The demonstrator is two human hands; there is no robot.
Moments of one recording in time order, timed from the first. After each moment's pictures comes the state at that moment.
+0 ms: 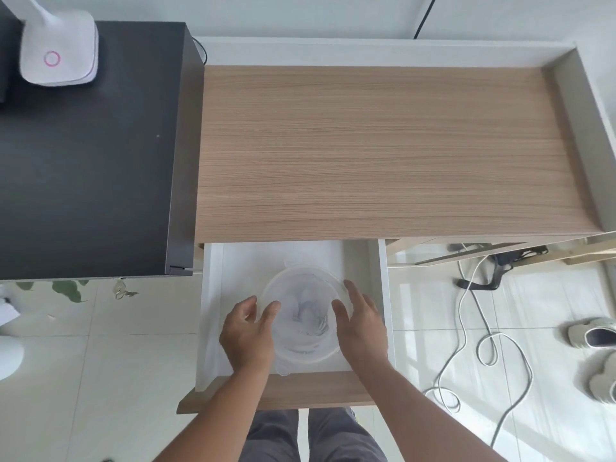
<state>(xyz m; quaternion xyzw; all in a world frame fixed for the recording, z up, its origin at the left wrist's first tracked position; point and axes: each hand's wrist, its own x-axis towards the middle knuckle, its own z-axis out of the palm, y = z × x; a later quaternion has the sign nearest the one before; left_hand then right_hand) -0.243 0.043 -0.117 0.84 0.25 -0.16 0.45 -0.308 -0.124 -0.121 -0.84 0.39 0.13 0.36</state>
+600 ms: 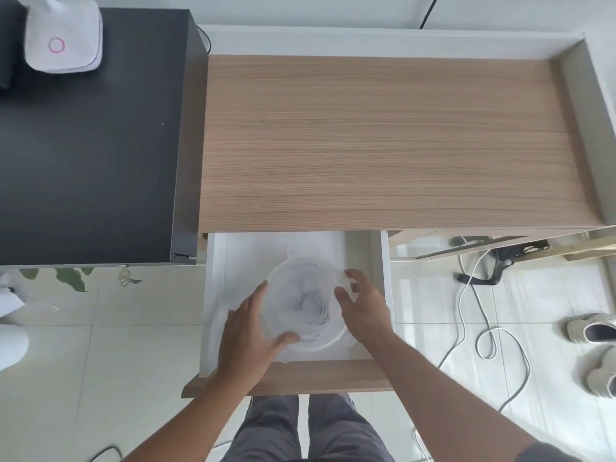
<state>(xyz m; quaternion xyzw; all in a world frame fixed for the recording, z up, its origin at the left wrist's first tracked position) -0.253 0.085 -0.118 0.92 -0.07 -0.27 0.27 -0.294 -0.141 -0.127 -0.78 0.42 0.18 0.42</state>
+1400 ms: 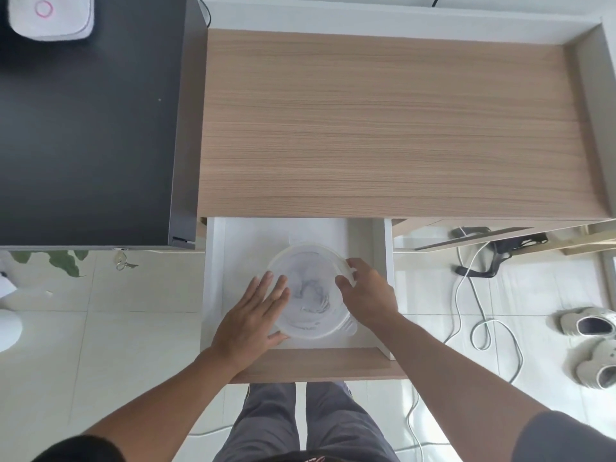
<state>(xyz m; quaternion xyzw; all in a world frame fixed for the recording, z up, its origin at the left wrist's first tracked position) -0.240 0.100 -0.135 0.87 -0.47 -0.17 0.05 -0.282 -0.149 -0.117 -0.83 0.38 0.25 0.33</state>
